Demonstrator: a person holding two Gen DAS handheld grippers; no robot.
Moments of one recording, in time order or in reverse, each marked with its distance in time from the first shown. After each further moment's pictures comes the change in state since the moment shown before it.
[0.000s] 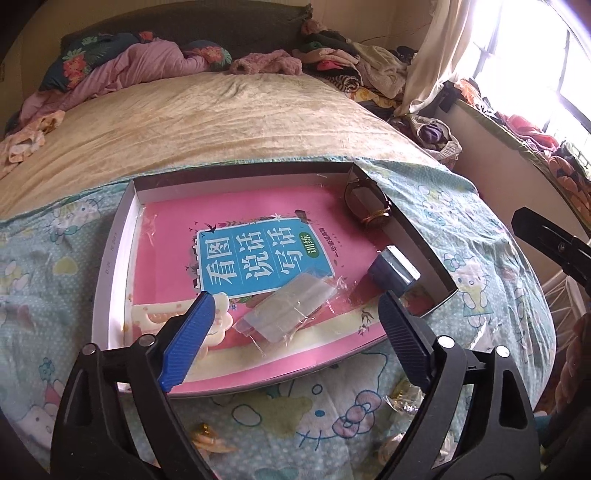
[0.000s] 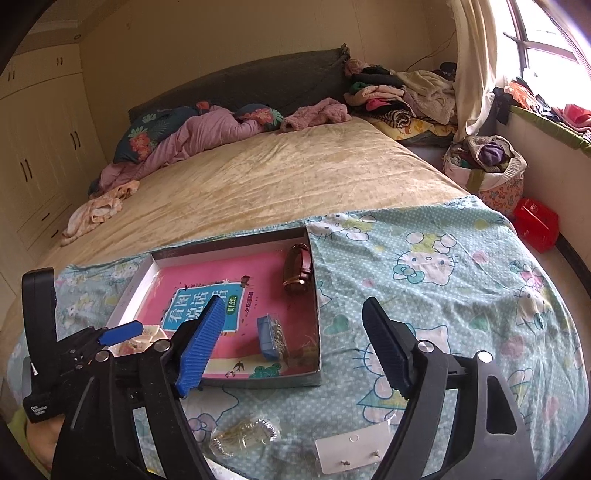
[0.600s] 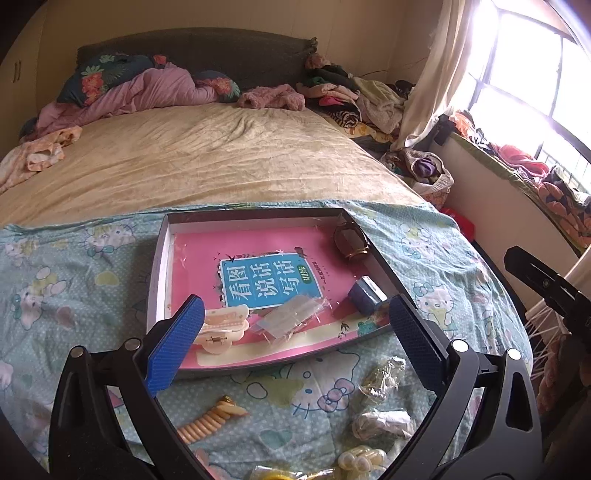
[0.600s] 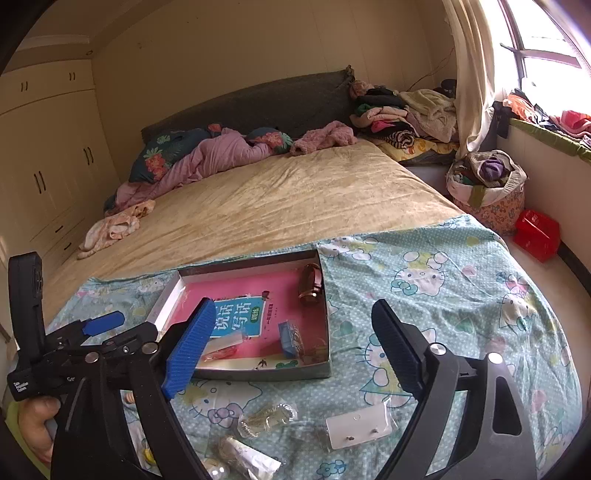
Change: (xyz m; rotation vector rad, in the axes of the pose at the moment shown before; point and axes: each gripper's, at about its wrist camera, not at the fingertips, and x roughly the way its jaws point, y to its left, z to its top) left arm -0.077 0.001 0.005 -0.033 -0.121 -0.010; right arm -0.063 0.009 0.002 -0.004 -0.083 0.037
